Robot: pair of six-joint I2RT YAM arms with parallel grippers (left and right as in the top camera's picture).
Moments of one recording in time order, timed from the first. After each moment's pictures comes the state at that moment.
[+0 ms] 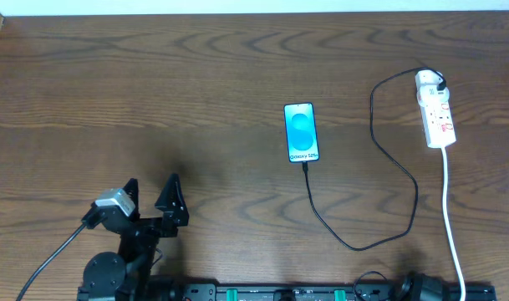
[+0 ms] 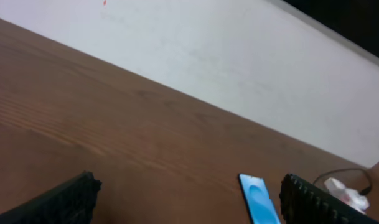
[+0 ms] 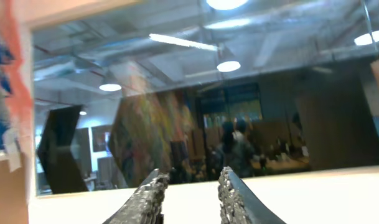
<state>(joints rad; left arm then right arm) 0.04 0.02 0.41 -0.52 0.16 -0.42 -0.38 0.21 1.41 -0.55 -0.43 0.46</state>
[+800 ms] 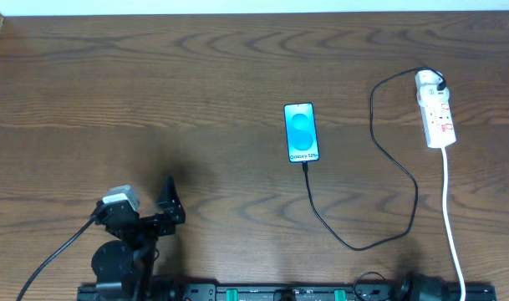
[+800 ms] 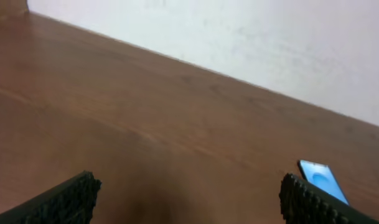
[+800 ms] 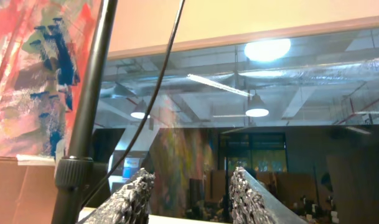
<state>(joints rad) 0.04 0.02 0.33 -0.52 0.02 -0.29 -0.32 0.09 1.51 -0.55 -0.45 0.46</state>
